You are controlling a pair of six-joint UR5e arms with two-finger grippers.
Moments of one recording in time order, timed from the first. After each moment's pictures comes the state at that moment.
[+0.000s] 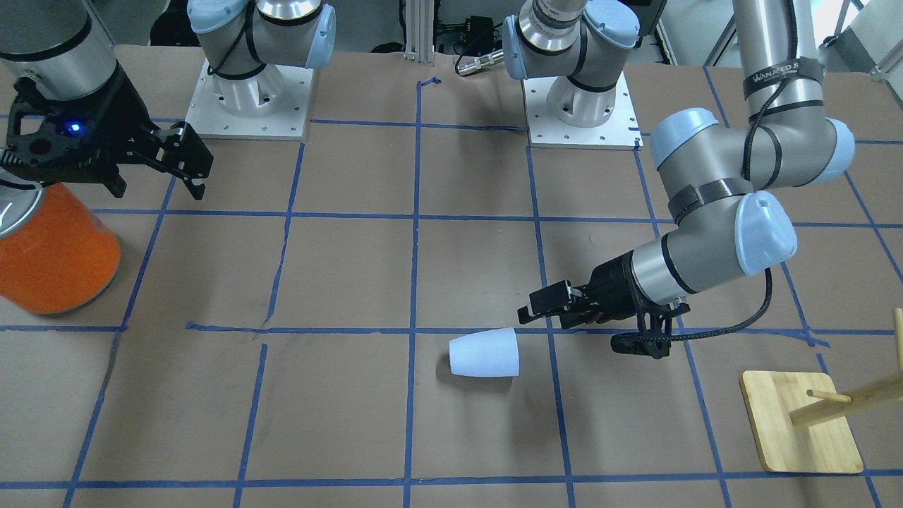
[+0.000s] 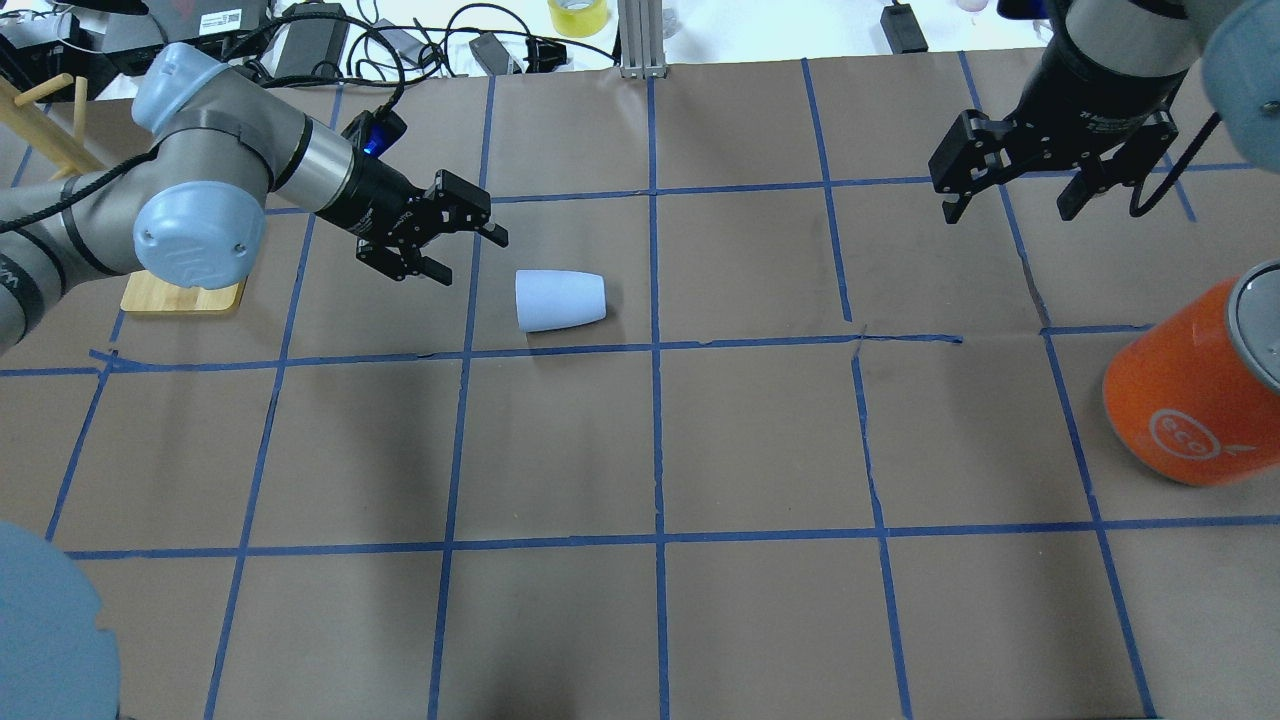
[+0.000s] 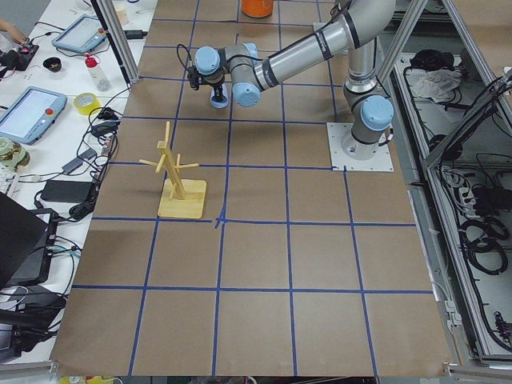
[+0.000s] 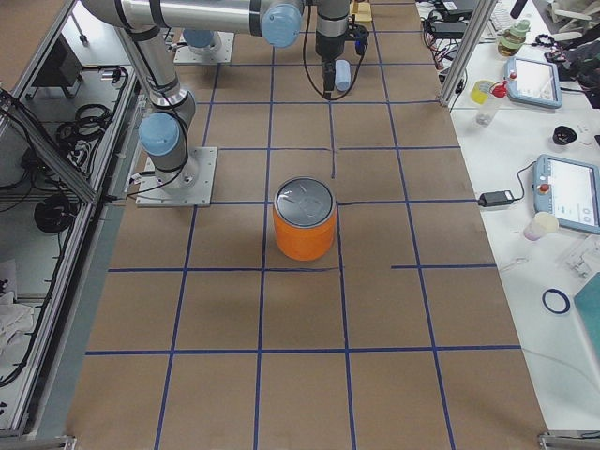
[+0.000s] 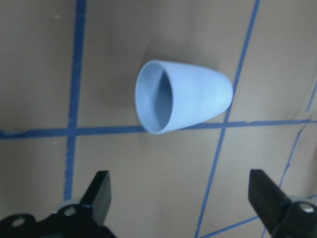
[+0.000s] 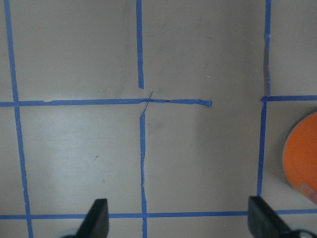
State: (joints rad) left arm -1.41 -1.92 -1.74 -1.17 0.96 0.08; right arm 1.46 -1.57 1.59 -1.60 -1.56 -0.09
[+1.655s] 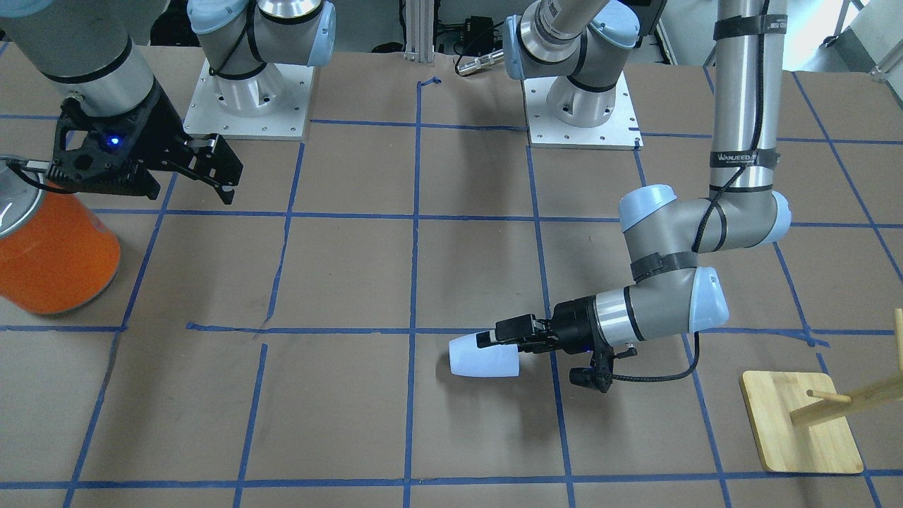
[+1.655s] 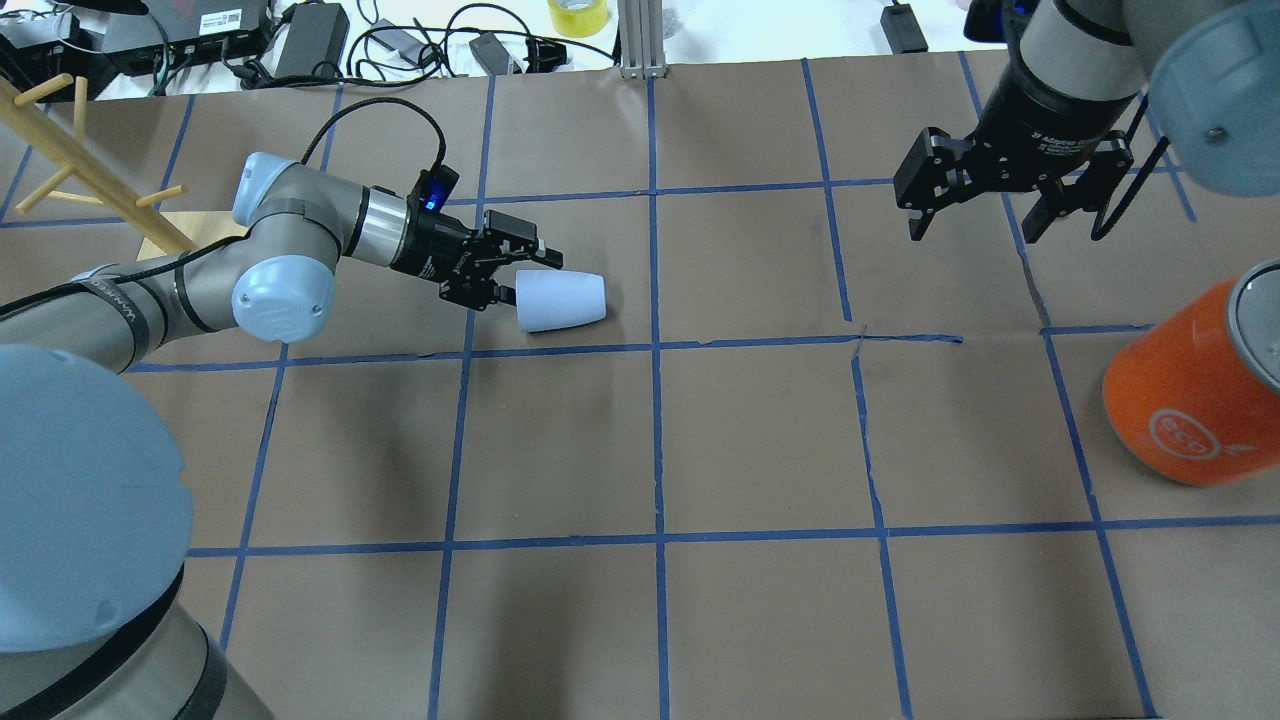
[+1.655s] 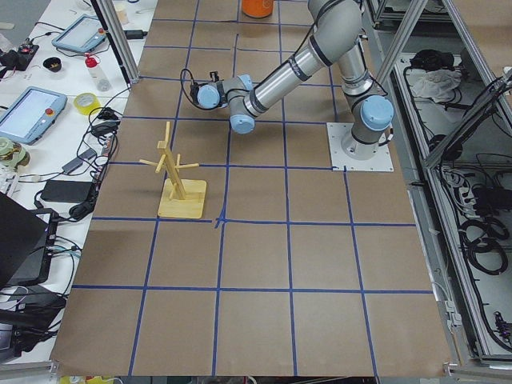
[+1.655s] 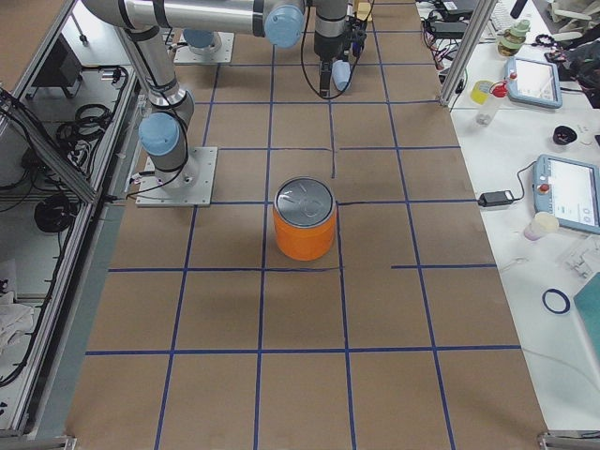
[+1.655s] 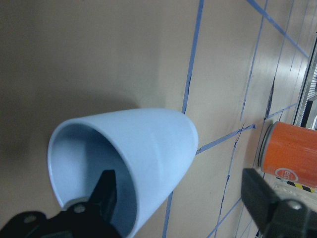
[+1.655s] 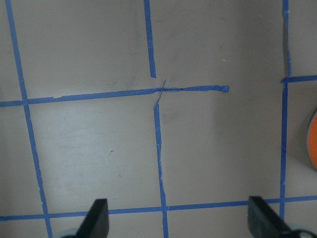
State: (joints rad) left arm -1.41 -2.11 -1.81 -1.02 0.64 0.14; right arm 1.50 -1.56 1.63 -1.61 -1.55 0.00
